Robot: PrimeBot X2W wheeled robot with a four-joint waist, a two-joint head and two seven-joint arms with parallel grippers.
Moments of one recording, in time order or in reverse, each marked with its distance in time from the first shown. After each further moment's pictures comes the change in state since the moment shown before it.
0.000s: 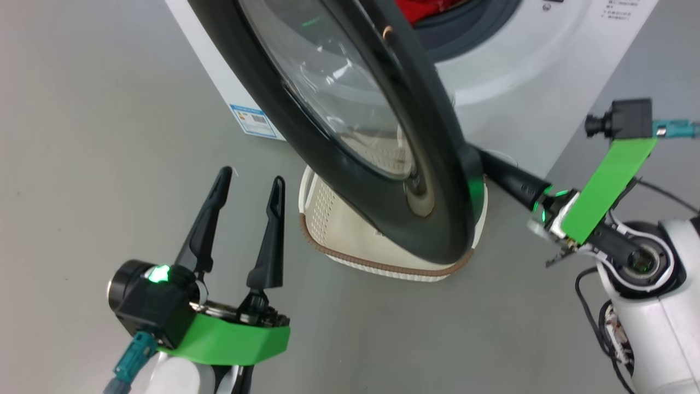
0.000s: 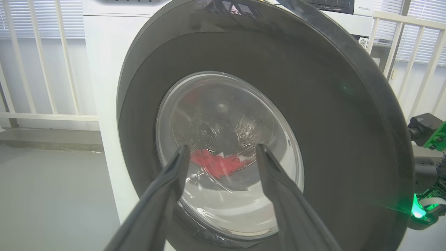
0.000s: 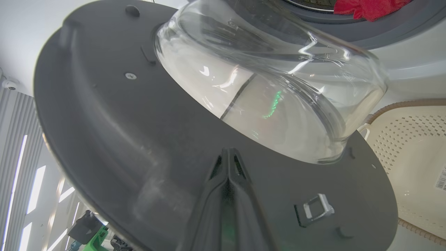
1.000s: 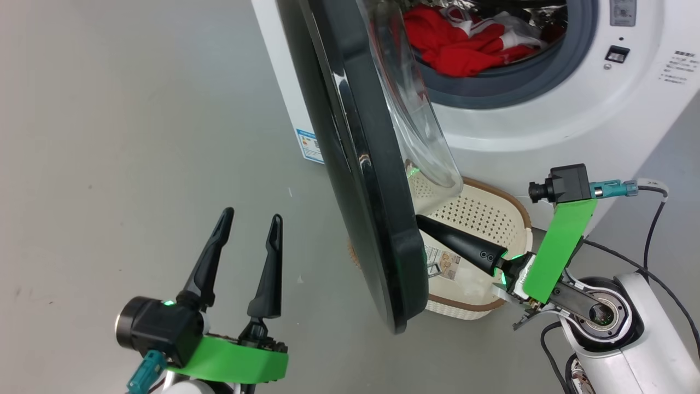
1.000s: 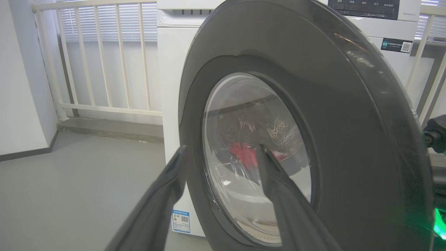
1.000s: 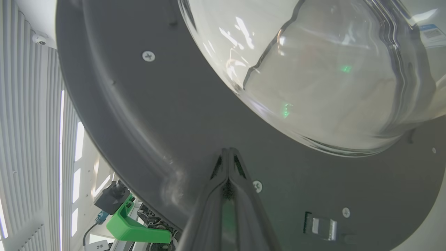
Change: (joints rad) left arm 0.084 0.002 0.003 0.048 -0.001 0.011 0.000; right arm 0.151 0.094 0.030 -0.040 0.007 0.000 0.090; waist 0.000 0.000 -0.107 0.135
